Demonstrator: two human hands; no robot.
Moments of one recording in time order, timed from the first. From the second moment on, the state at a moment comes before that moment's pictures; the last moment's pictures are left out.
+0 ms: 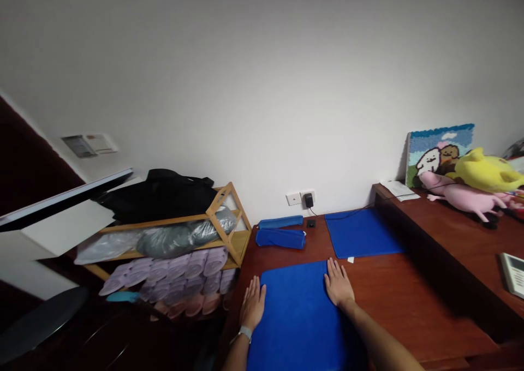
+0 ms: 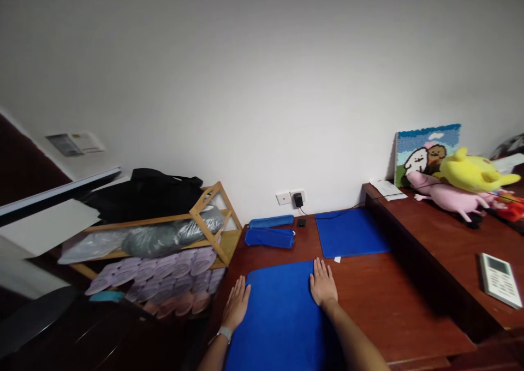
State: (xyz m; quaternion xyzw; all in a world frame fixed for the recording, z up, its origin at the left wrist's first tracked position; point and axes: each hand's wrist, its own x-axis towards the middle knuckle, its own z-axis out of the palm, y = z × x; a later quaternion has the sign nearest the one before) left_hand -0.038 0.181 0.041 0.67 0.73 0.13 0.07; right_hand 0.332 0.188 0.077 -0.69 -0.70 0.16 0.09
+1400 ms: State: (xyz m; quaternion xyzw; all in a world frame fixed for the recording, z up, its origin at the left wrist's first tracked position) left_hand -0.013 0.105 0.045 0.69 0.71 0.12 0.04; right_hand 0.331 0.136 0.084 -0.70 -0.70 0.16 0.07
